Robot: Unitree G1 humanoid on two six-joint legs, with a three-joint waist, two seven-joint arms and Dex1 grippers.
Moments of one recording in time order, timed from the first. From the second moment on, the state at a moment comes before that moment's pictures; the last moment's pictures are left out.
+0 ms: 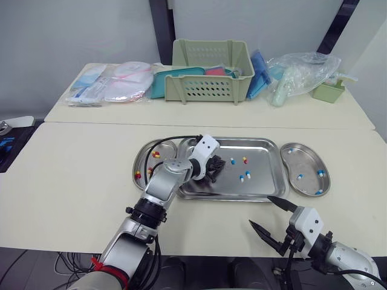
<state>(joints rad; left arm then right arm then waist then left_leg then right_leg) -0.61 0.18 -0.29 0.20 -0.10 0.62 -0.60 0.49 -0.54 -0.02 -0.58 0.22 0.07 0.66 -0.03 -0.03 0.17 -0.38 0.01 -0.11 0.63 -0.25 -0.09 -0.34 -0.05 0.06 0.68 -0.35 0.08</state>
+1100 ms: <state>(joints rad) -0.29 0.54 0.14 -0.44 -0.29 1.08 -0.51 0.16 -0.63 0.08 -0.56 0.33 0.17 0.85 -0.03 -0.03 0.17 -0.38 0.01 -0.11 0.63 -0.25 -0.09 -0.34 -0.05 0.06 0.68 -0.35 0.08</state>
